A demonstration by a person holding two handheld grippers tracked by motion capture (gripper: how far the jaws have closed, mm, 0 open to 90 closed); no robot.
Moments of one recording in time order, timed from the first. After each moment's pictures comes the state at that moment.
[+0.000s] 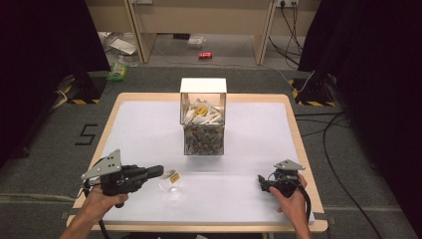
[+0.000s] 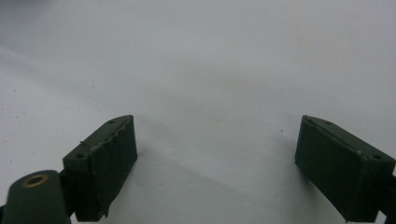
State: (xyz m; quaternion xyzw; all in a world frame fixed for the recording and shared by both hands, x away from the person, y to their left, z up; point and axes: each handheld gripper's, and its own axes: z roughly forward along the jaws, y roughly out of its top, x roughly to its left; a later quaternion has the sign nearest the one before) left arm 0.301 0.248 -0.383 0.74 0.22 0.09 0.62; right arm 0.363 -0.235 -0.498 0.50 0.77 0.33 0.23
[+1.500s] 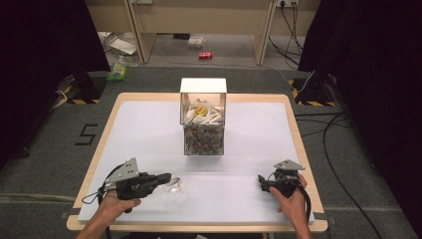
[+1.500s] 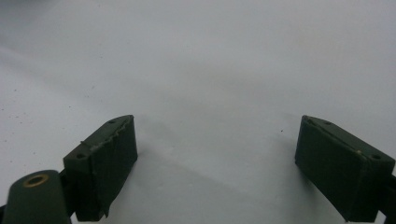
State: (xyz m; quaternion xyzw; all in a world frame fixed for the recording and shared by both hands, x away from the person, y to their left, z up) left arm 0.311 0.230 -0.430 0.77 0.26 0.09 0.58; right arm 0.363 -0.235 -0.498 0.50 0.77 0.33 0.23
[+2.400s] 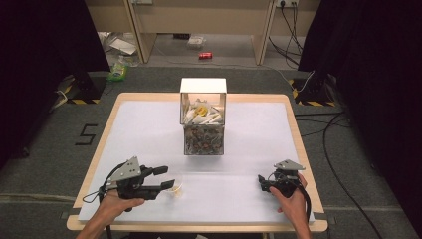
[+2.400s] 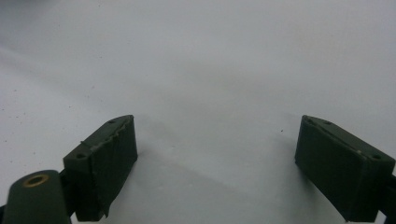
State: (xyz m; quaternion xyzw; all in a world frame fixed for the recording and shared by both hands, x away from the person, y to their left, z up) left arm 0.312 0.227 -0.422 0.78 0.26 0.10 0.56; right arm 0.363 -0.236 -0.498 0.50 0.77 0.33 0.23
